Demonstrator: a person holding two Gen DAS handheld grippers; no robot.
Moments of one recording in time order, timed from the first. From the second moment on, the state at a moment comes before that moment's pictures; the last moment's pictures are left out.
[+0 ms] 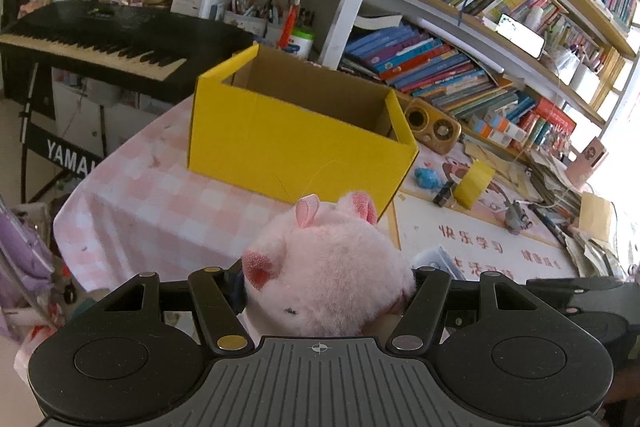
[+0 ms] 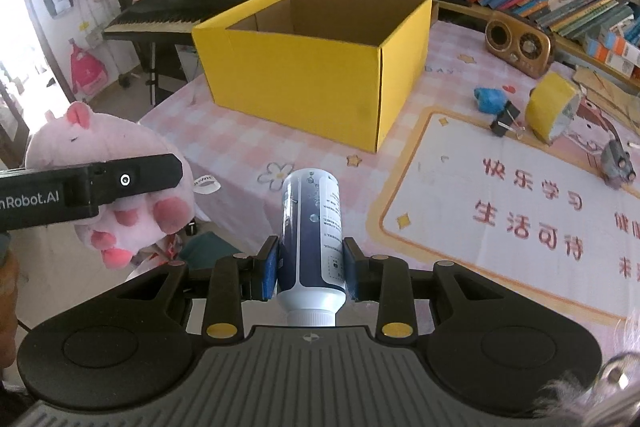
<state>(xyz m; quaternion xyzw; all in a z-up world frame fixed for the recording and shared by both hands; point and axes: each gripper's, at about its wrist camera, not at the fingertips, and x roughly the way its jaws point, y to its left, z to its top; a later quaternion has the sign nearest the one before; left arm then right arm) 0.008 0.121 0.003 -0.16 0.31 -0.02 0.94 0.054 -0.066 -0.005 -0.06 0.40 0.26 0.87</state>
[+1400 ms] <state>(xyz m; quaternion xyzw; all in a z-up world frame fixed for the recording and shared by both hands) 0.222 0.132 0.036 -0.10 0.29 0.09 0.95 0.282 -0.006 0.029 -0.12 0.34 0.41 0.84</state>
